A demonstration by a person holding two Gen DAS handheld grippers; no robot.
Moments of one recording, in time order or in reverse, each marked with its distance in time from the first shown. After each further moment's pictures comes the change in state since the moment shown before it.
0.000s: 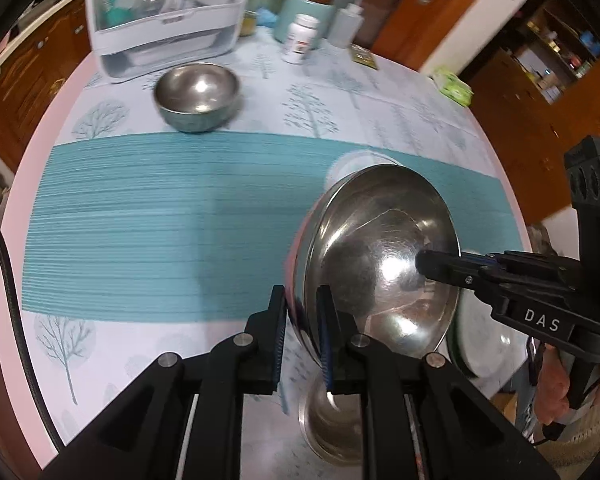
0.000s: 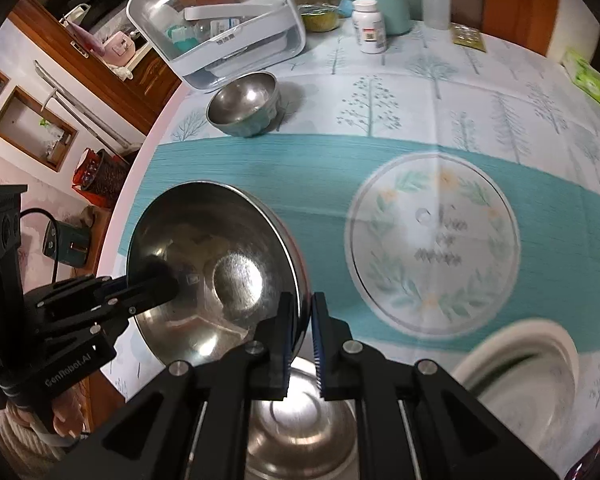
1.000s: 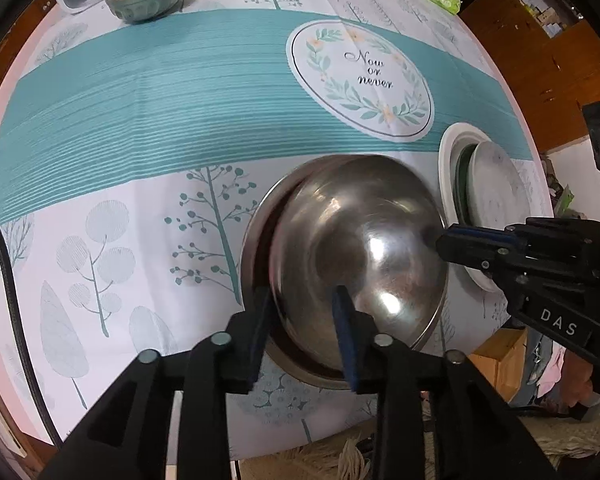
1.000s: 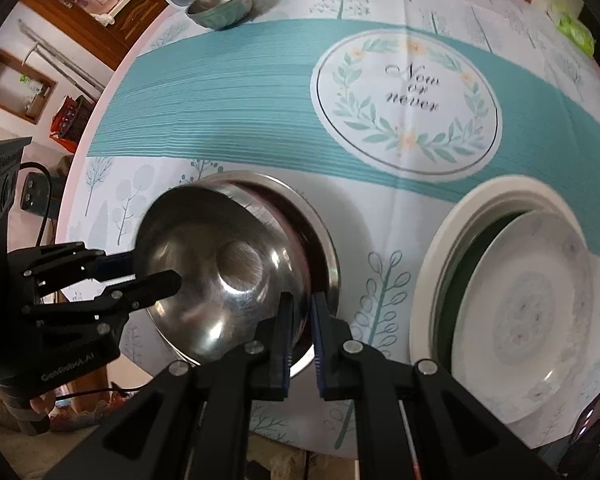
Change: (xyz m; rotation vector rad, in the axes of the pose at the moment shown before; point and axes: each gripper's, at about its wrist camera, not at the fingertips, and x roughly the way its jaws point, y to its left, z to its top) left arm 0.048 -0.037 -0.091 0.055 0.238 0.021; right arm 0.025 -0.010 -0.096 -0.038 0.170 -0.098
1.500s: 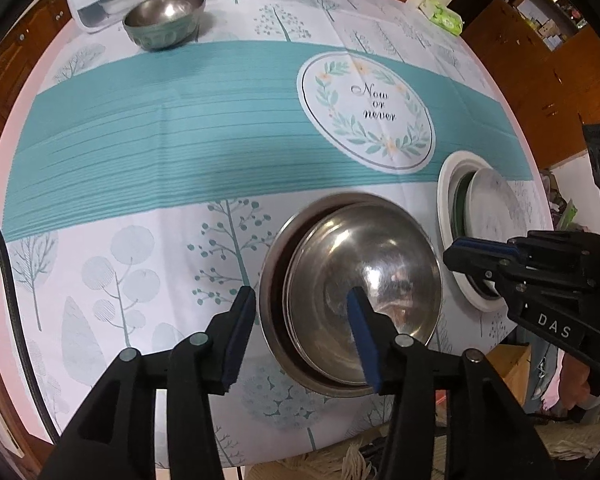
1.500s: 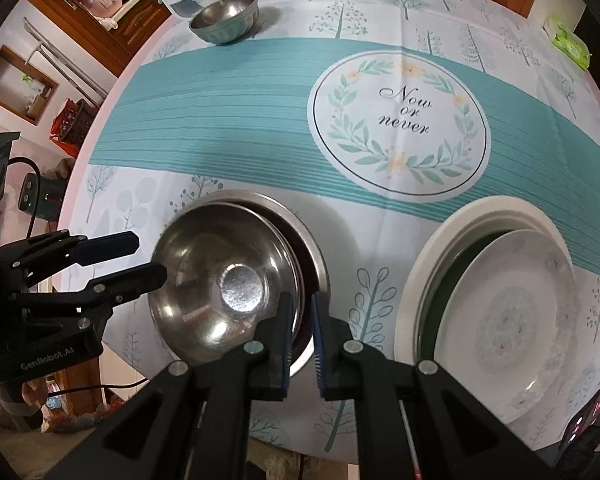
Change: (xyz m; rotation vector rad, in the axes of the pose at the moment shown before) left arm -0.026 0.006 0.008 -0.011 -0.077 0.025; right arm -0.017 -0.004 0.006 -0.008 -0.042 0.005
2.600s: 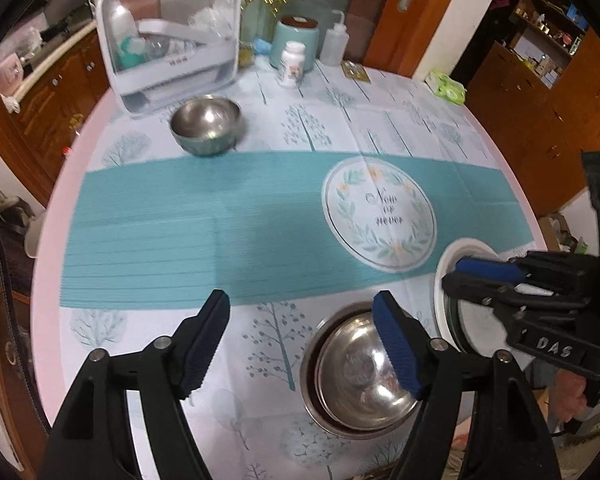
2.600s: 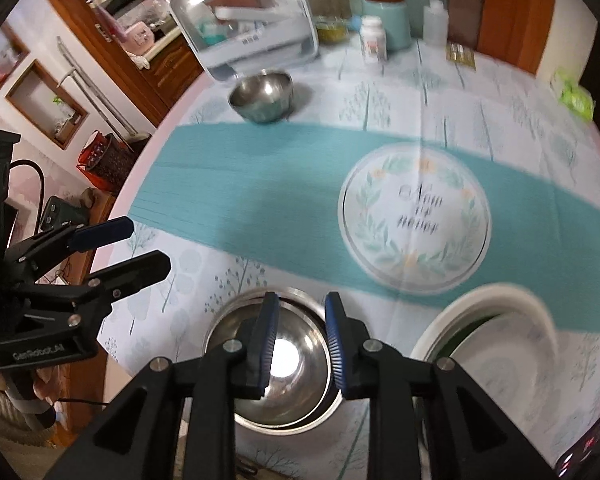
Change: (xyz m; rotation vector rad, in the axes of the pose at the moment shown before) left arm -0.086 0.006 0.036 0.003 -0.258 0.094; right arm -0.066 0.020 0.046 -0.077 -0.207 0.042
